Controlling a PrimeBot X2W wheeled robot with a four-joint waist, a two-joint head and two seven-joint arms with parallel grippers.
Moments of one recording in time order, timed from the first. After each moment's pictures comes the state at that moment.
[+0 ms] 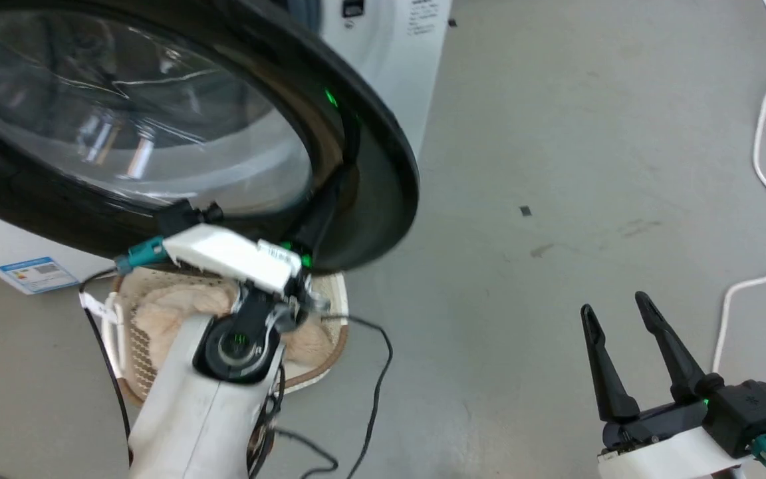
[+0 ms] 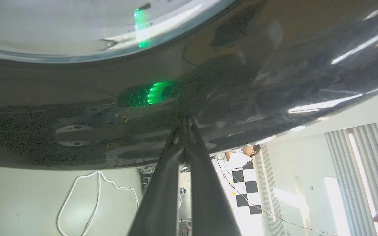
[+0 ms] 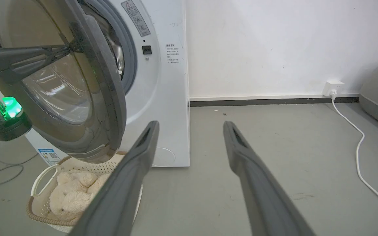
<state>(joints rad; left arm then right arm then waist) -0.52 0.05 -0.23 0.31 -1.55 -0.13 0.18 0.01 -0.05 0.05 -0.03 0.10 0.13 -0.26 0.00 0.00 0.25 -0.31</state>
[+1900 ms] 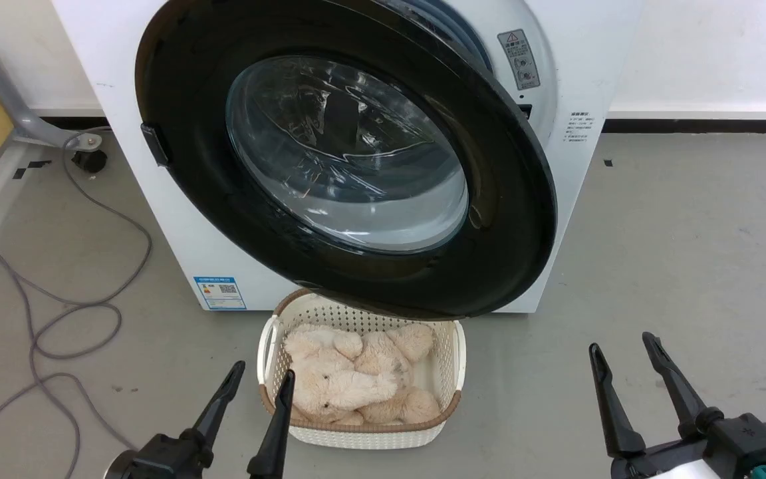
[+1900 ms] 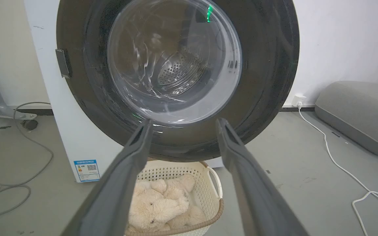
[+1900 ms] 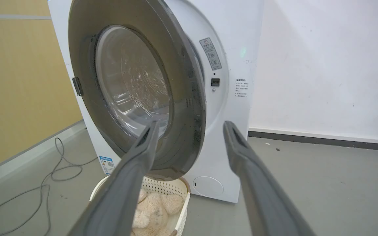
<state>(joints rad) 0.10 0.17 -0.19 0.02 -0.27 -0.11 -0.26 0.09 -0.05 0.03 -0.02 0.08 0.13 -0.26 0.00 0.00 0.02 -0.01</state>
